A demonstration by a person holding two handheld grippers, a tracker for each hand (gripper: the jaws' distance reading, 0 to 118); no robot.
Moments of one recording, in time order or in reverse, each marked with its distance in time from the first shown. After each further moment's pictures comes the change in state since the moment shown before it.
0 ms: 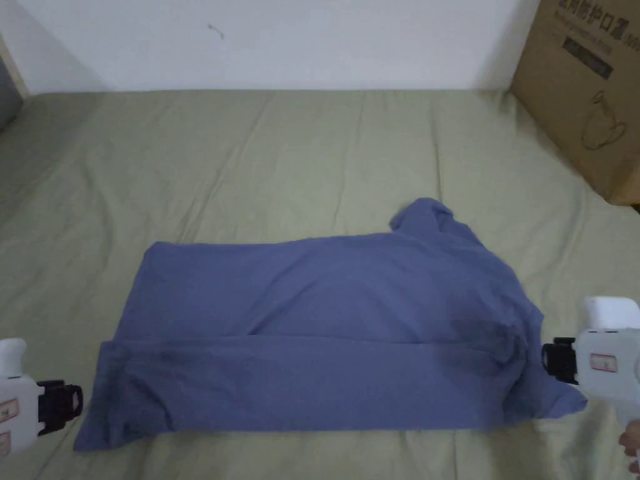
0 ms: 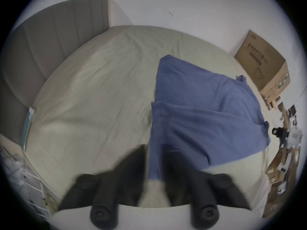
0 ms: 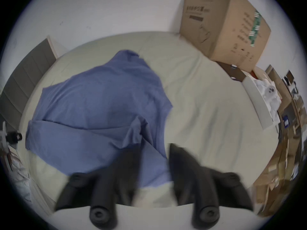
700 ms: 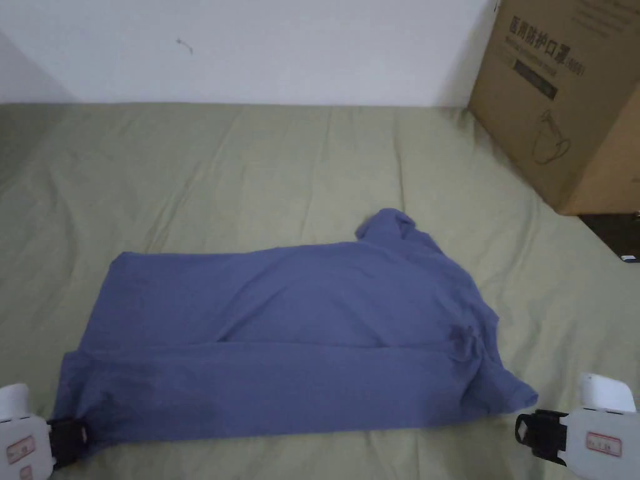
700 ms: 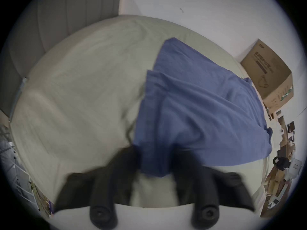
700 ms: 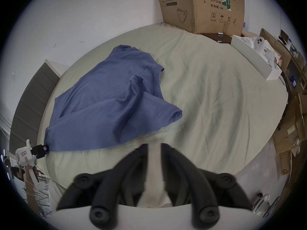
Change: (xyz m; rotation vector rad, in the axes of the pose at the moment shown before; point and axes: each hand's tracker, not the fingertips) left arm 0.023 -0.029 -0.046 -0.009 0.081 0.083; right arm 0.020 -0.069 0.019 -0.076 0.118 -0.218
